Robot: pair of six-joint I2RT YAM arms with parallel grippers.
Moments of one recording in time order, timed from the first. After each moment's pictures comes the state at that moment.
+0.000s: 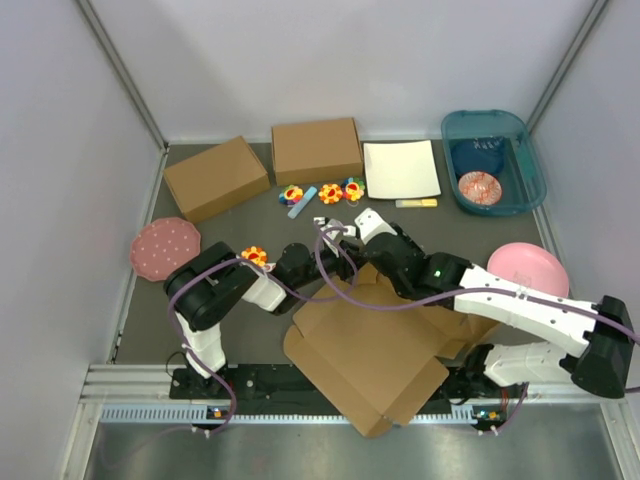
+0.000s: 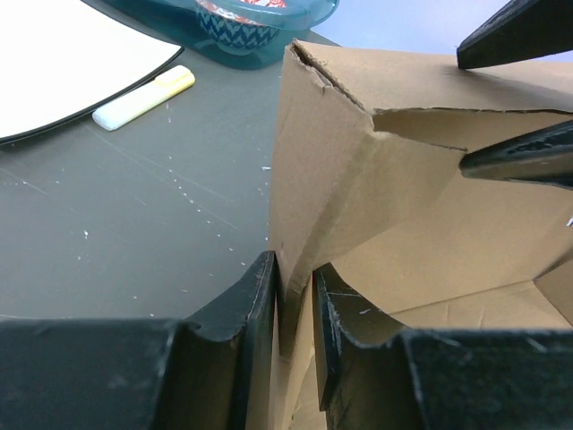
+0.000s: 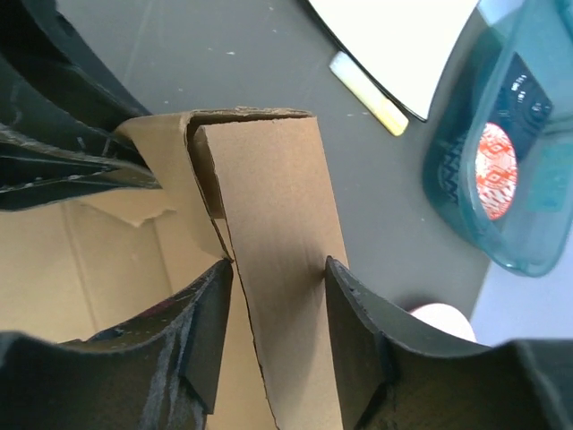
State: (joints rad) left arm -0.78 1.84 0.58 1.29 0.32 -0.29; right arm 1.03 1.18 0.98 -0.58 0.69 -0.06
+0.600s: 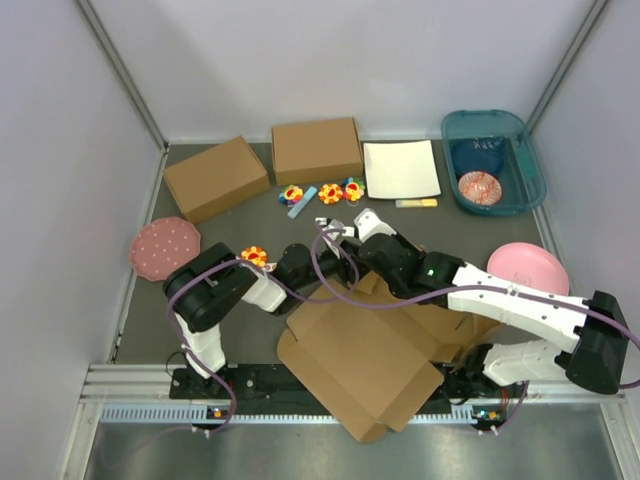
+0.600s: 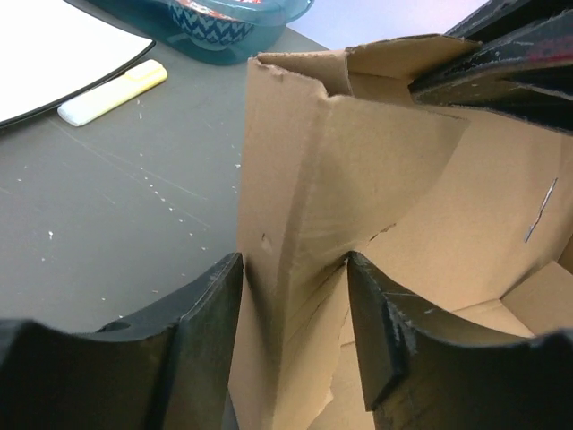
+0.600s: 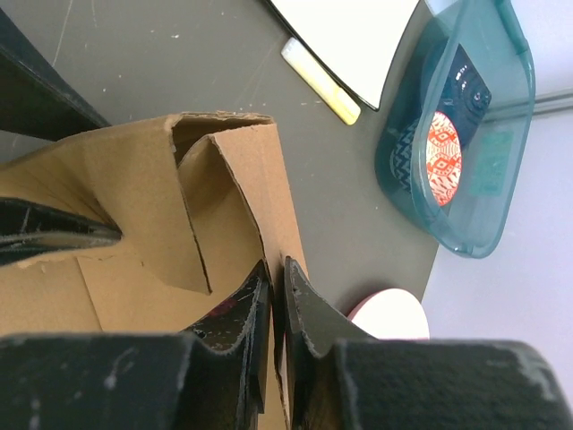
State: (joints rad) left arm -0.79 1.83 0.58 1.29 0.34 -0.31; right arm 1.04 1.24 0.98 -0.59 0.82 -0.11
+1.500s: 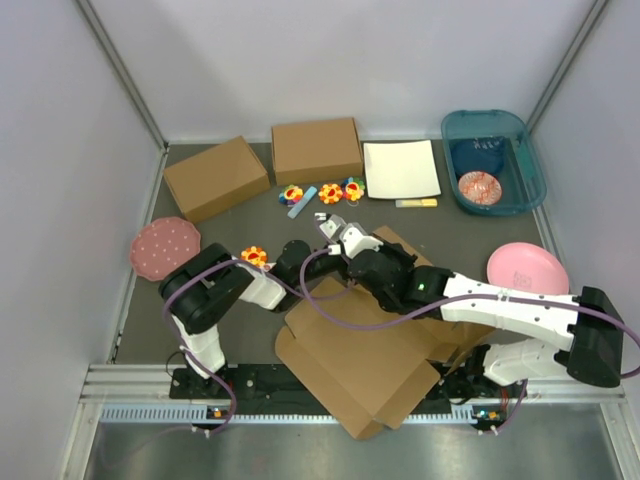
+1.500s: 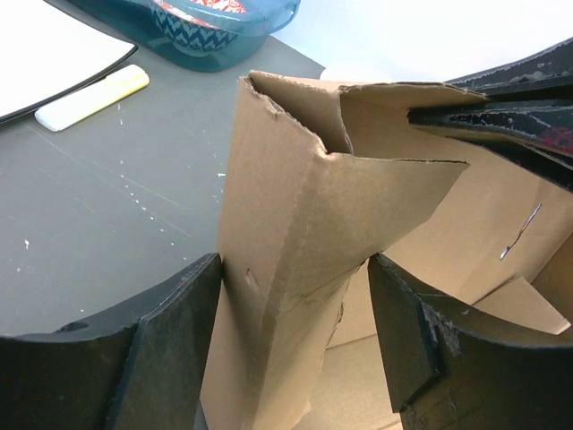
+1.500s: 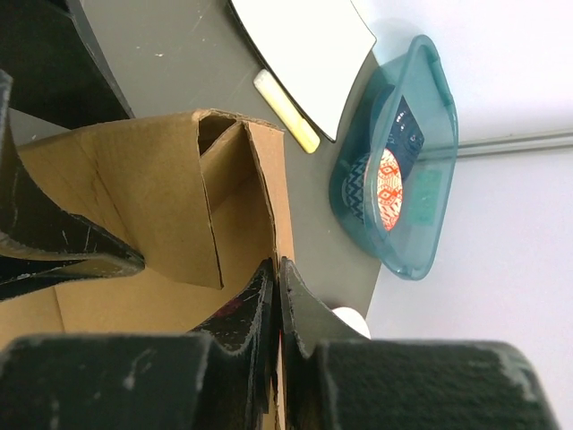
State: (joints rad) left arm -0.79 1.80 0.61 1.25 0.39 -0.39; right arm 1.15 1.26 0.93 -0.47 0.97 -0.27
